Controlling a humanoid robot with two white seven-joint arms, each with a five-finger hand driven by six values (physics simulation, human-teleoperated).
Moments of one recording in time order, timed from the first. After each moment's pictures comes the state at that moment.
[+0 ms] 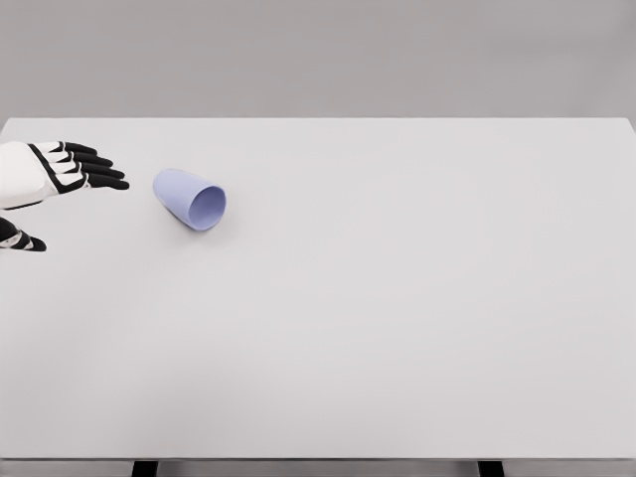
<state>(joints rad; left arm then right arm) -0.30 1.24 -0.24 -1.76 -0.04 -0.61 -0.53 0.00 0.00 -0.05 -0.02 0.10 -0.09 0.31</state>
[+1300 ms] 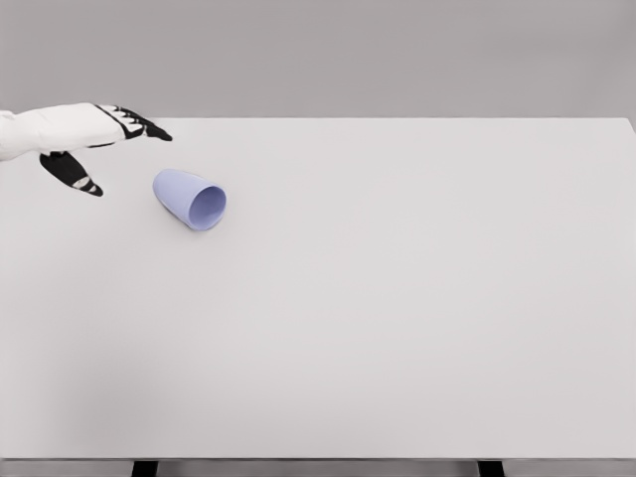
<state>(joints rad) -0.89 0.87 -0.75 -1.19 -0.23 -0.61 -0.59 0.00 0.00 -0.04 -0.02 0.10 -0.09 0.31</state>
